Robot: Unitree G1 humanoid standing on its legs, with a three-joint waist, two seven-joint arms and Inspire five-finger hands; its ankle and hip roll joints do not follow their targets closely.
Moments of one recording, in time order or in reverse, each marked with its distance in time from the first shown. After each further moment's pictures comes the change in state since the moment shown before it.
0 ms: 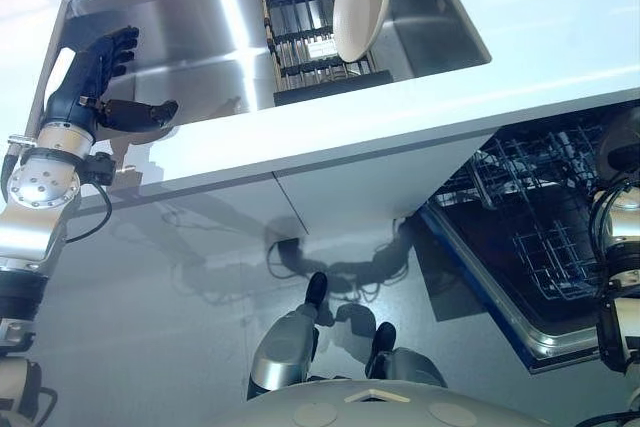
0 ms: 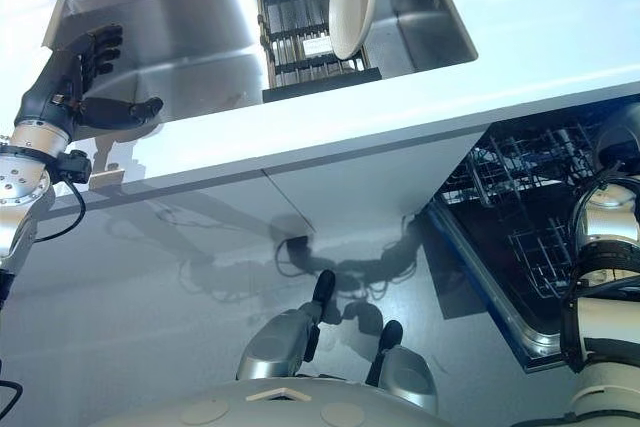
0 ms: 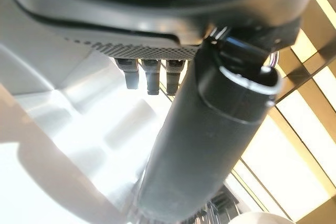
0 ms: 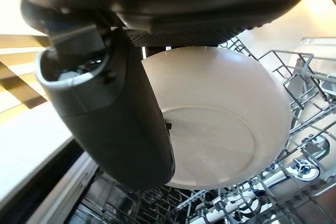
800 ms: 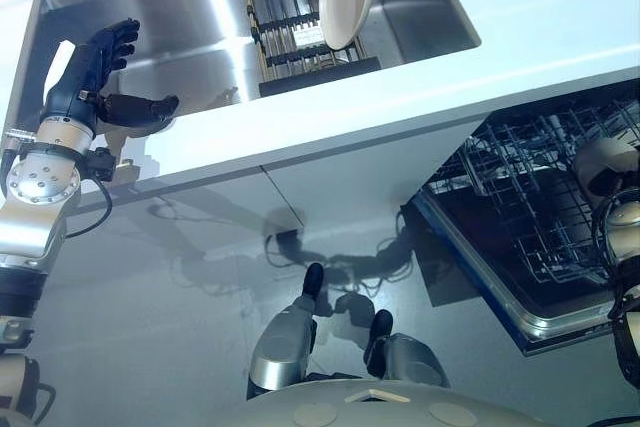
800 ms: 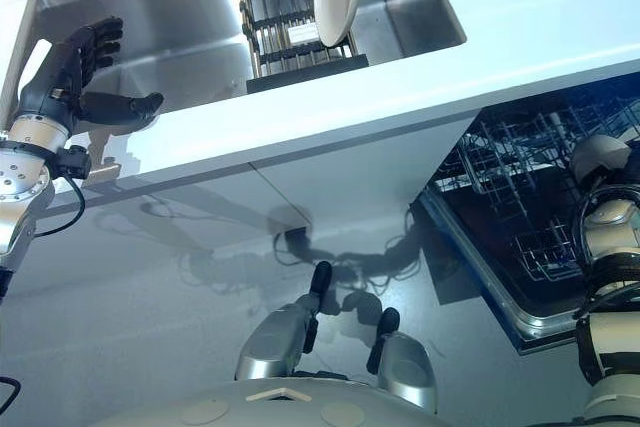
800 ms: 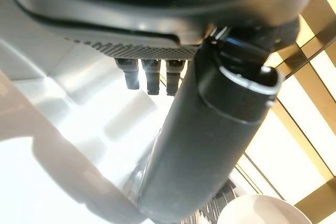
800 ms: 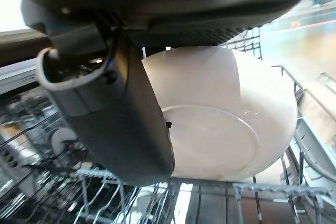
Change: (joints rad) left arm -0.014 0.007 -0.009 -0.015 0.000 0.006 0.006; right arm 0.100 -0.068 0.157 -0.033 -0.298 0.001 0.325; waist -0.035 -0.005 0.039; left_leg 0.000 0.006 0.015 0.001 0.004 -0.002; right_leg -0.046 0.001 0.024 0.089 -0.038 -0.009
